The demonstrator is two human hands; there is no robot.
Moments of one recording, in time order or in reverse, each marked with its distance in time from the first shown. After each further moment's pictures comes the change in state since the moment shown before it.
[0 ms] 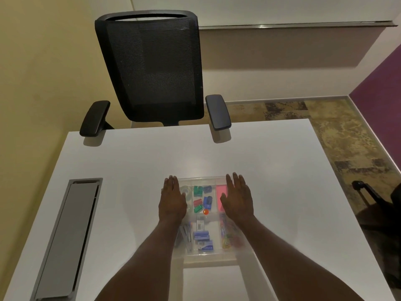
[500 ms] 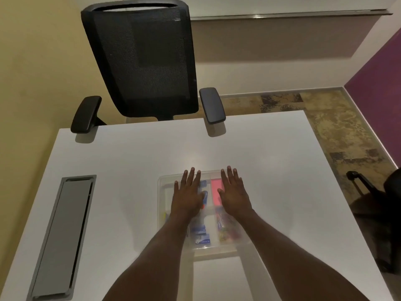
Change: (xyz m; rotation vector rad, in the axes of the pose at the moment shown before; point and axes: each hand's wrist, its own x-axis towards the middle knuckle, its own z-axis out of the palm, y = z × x) left_hand -0.010 0.047 0.020 0.247 -0.122 0.302; right_hand 0.002 0.018 0.010 0.052 -0.023 -0.139
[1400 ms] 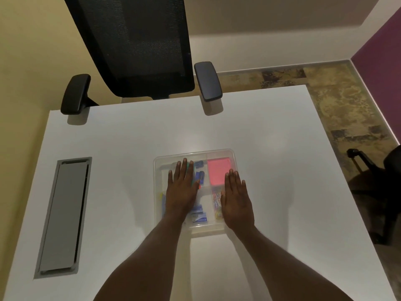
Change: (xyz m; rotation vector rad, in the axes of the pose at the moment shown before) left_hand -0.036 -0.014 0.040 -0.014 0.106 -0.006; right_hand -0.095 0.010 0.048 -0.089 0.200 -0.063
